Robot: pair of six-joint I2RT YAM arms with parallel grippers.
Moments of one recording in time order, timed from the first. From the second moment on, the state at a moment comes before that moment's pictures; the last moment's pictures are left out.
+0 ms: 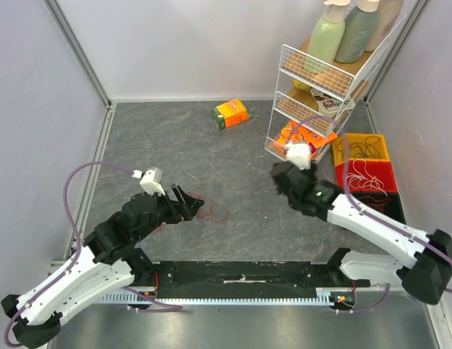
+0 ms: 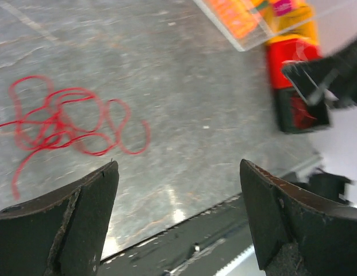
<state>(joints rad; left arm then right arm) -0.83 0.47 0.63 -0.54 -0.18 -0.82 0.71 1.11 0.92 -0.68 0.80 0.55</state>
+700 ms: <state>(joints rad) -0.78 0.69 0.49 -0.62 -0.36 -1.05 0.91 1.77 0.96 0.12 -0.11 0.72</state>
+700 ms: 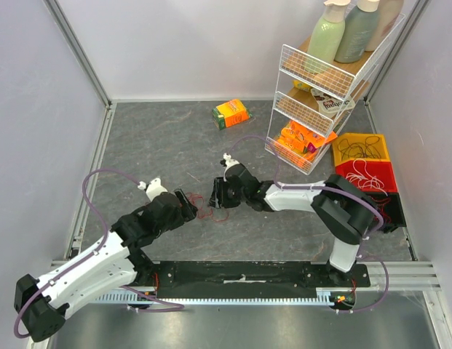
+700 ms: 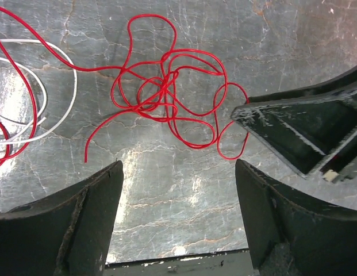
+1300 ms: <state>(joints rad) -0.36 1.02 0.36 -0.22 -0.07 -1.06 0.91 1.44 0.90 -0.10 0.00 0.59</state>
